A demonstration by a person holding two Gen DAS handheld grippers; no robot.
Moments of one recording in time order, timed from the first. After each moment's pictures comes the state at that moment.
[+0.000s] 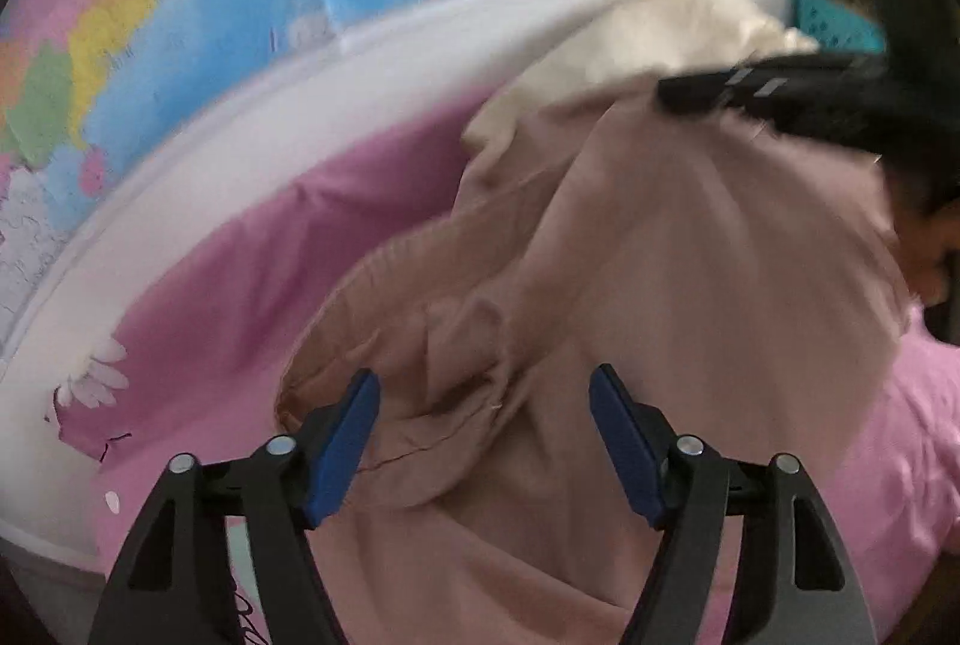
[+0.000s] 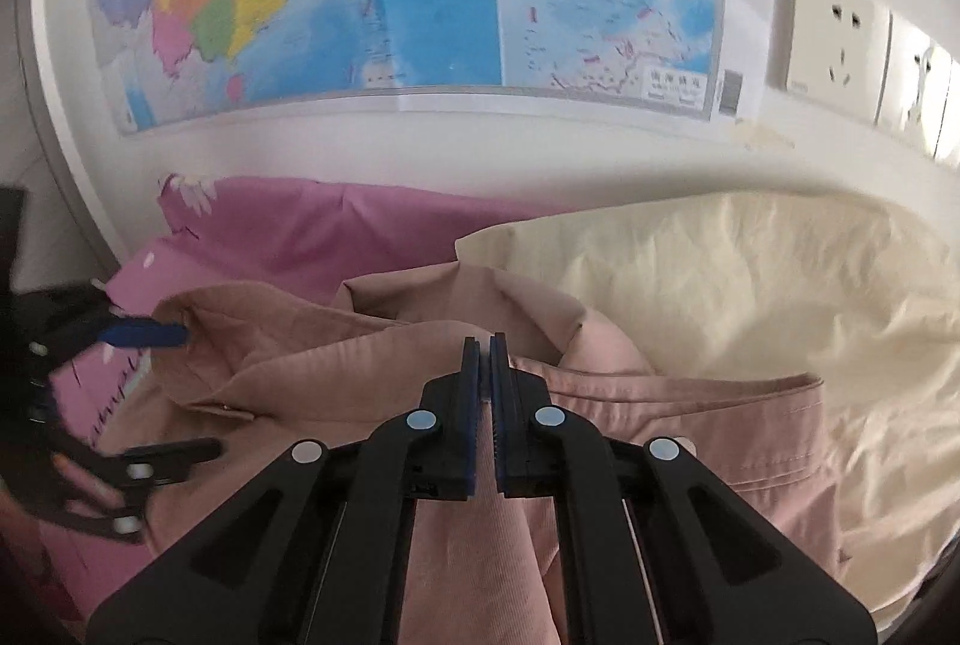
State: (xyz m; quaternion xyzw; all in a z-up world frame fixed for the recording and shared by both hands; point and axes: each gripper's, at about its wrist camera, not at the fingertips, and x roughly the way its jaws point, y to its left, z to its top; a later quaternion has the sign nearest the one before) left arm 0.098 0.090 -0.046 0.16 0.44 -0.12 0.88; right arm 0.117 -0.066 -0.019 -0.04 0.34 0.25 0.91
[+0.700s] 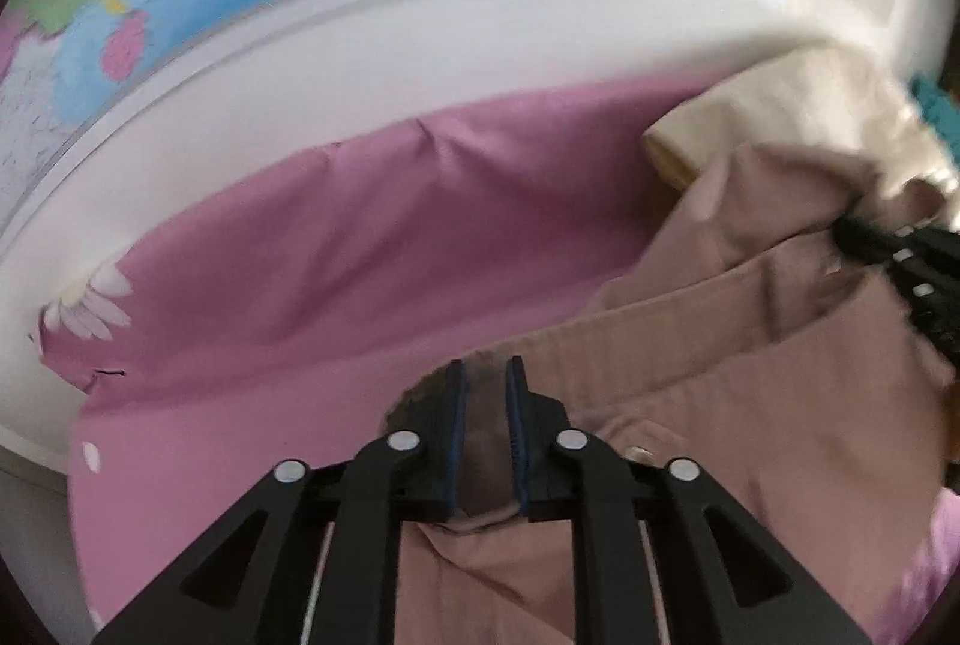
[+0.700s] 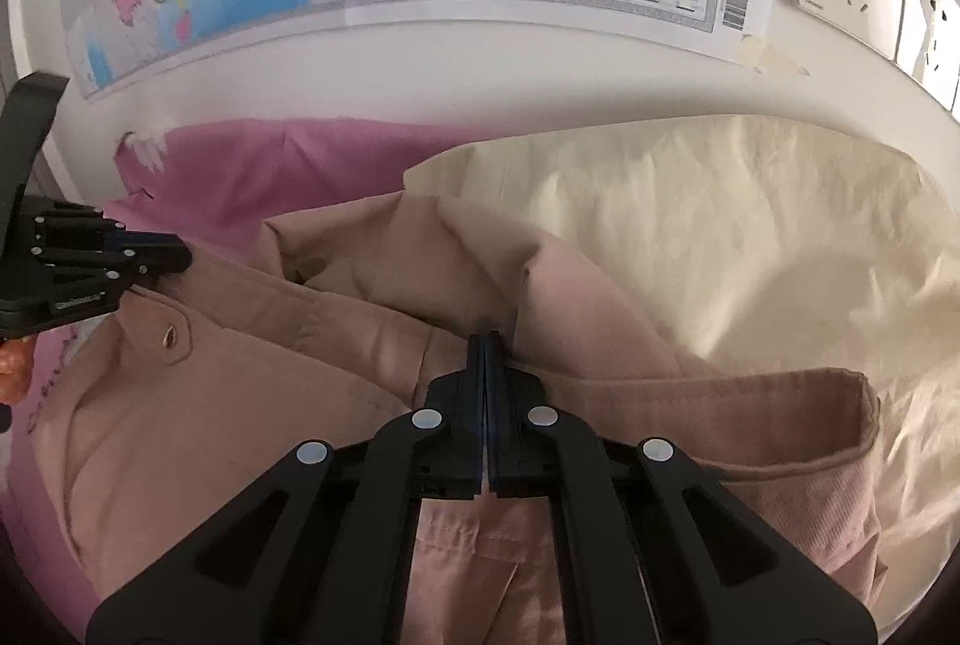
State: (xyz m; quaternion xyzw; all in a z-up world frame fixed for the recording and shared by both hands) left arm 0.154 0.144 -0.049 0.06 0.45 -0.04 0.89; right arm 0.135 -0.063 -0.063 -0.07 0.36 0.22 0.90
